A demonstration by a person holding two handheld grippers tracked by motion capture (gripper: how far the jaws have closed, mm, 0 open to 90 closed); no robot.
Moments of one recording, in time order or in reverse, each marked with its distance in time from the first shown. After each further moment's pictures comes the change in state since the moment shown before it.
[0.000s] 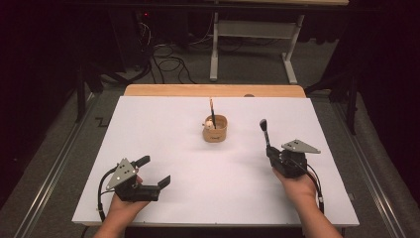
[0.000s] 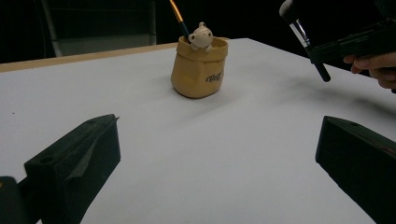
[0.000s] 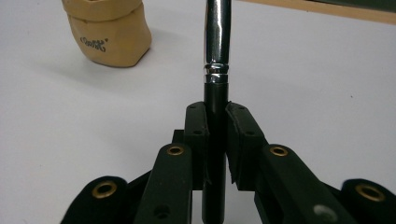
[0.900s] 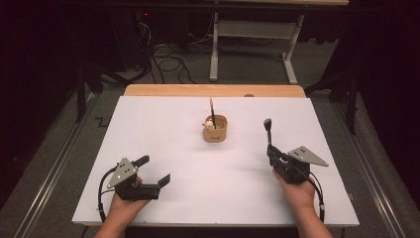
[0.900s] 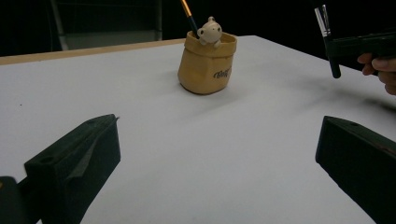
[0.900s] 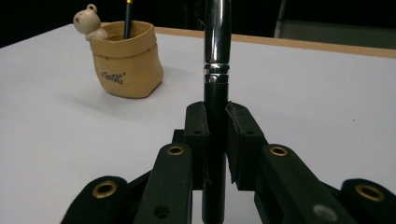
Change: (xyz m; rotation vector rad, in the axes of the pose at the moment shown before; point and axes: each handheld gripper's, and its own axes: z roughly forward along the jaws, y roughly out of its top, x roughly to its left) left arm 0.002 -0.003 0.003 0.009 0.022 -0.017; right arm -0.002 -0.020 -0.007 -0.199 0.047 0.022
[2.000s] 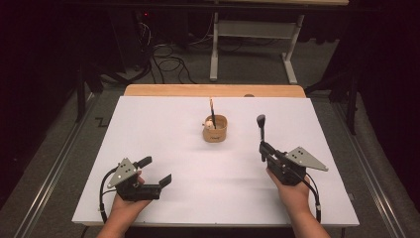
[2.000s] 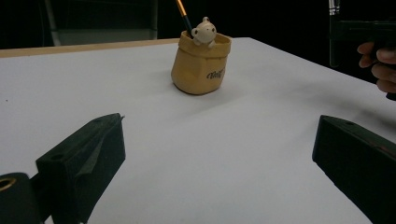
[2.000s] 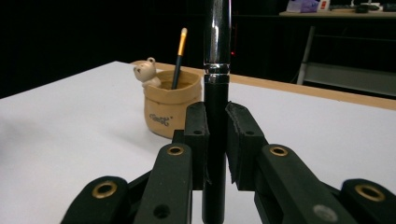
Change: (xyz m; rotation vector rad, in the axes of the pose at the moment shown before) left arm -0.002 0.000 0.001 -0.002 -0.021 -0.028; right arm 0.024 0.016 -0.005 -0.151 0.106 -0.051
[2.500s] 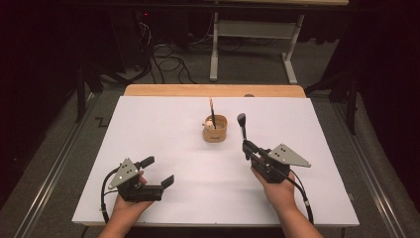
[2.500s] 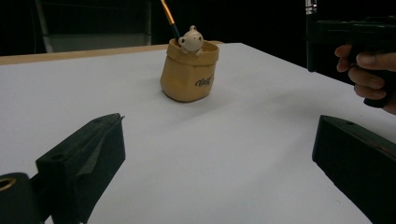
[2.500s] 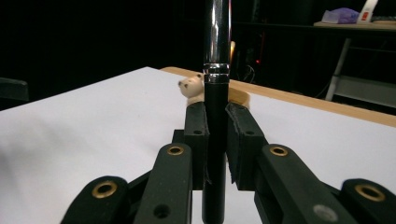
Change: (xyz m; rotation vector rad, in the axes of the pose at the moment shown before) left arm -0.010 0.006 0.002 -0.020 -0.027 0.009; right arm 0.032 0.011 0.022 -0.022 0.101 -0.037
